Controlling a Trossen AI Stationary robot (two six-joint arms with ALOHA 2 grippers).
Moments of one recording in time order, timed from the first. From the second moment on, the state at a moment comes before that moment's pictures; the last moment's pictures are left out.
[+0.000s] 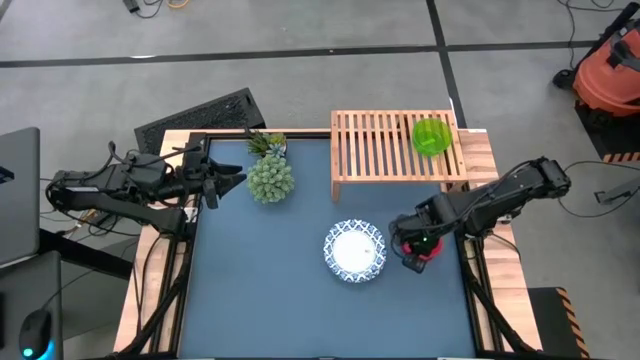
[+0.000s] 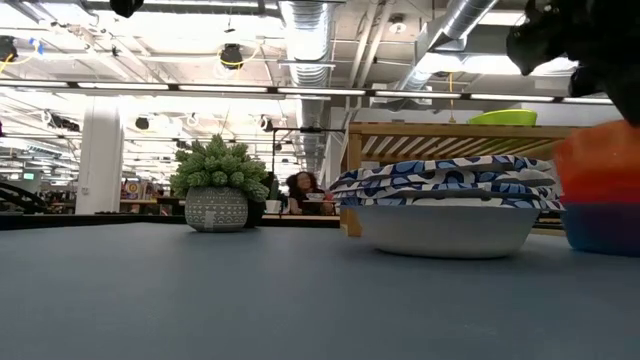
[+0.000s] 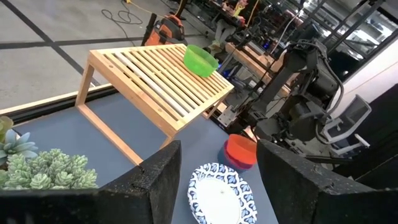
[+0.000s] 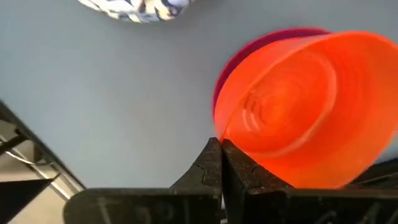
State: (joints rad) left arm -0.10 0.67 0.97 -0.46 -0.45 -0.67; right arm 0.29 1.31 1.04 -1.21 -0.19 0.84
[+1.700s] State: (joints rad) left arm -0.10 0.67 0.97 -0.49 -0.46 -0.66; right arm -0.60 1.52 1.89 -1.57 0.29 0.19
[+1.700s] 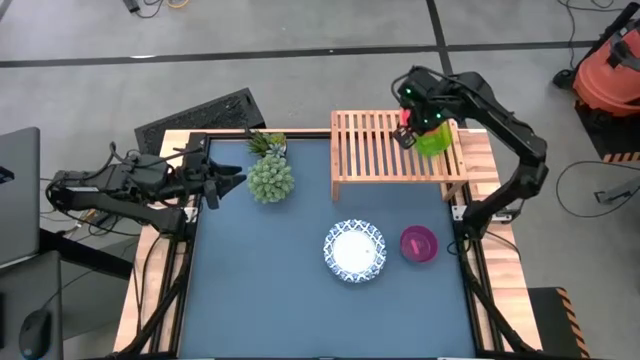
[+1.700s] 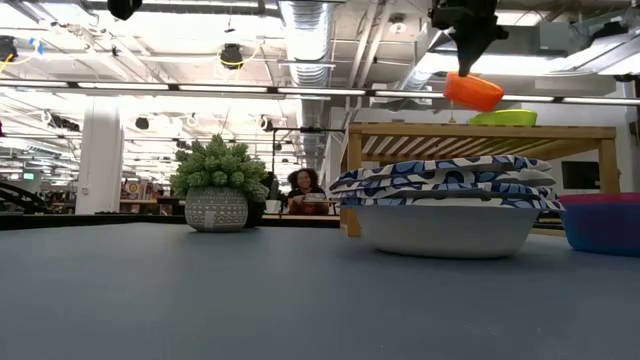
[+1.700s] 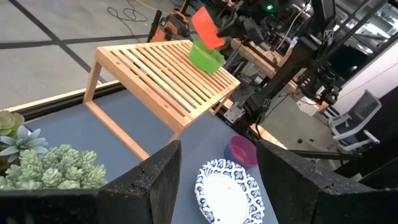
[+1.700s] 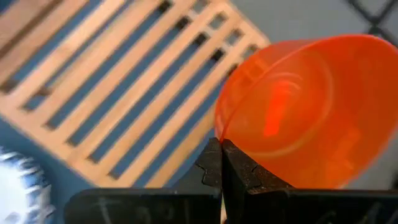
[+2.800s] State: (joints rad) left arm -0.10 0.67 0.97 -0.51 -0.50 -0.68; right arm -0.53 1.14 1.66 -1.57 0.30 0.37
